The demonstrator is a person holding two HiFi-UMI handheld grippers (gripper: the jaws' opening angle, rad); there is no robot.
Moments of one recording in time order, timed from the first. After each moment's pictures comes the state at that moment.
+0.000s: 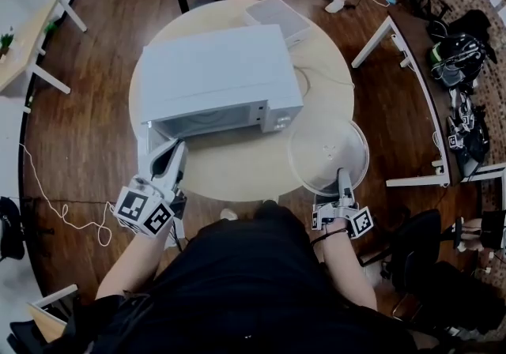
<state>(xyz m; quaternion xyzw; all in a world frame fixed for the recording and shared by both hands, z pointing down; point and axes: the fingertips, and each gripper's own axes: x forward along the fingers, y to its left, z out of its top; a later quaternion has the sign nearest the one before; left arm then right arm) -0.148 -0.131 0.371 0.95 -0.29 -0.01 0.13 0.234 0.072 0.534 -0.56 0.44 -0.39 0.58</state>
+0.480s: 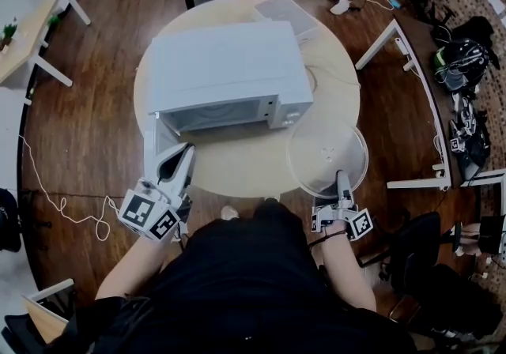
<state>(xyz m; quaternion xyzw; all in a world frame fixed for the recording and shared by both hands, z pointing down) -0.158 -0.106 0.375 0.95 -0.27 -0.01 0.12 0.208 0.075 0.542 -0.56 0.45 -0.40 0.57</state>
